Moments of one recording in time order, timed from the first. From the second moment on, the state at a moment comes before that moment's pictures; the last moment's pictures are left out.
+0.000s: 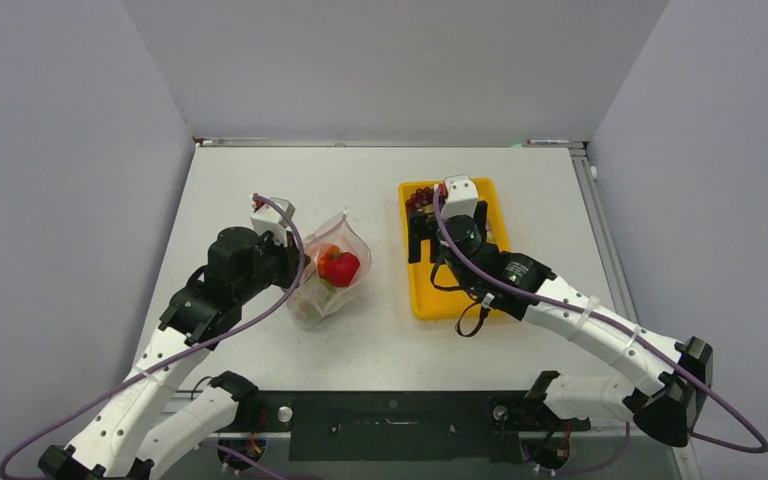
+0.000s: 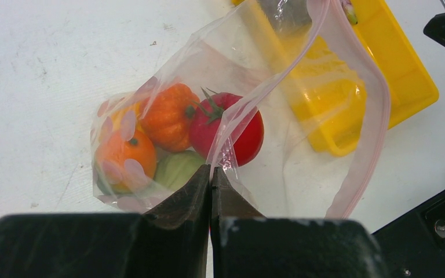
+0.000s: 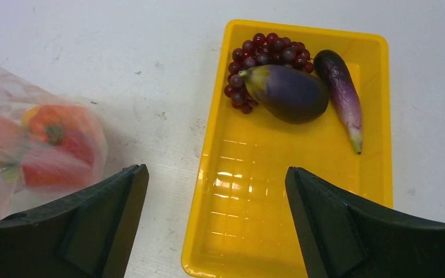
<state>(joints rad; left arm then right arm) -0.50 0.80 0.88 -0.54 0.02 -0.26 0.91 1.17 1.08 -0.40 0.56 0.33</state>
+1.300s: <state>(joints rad) -0.53 0.80 0.88 -0.55 0.04 -0.26 0.61 1.70 1.23 -0.32 0.43 0.08</state>
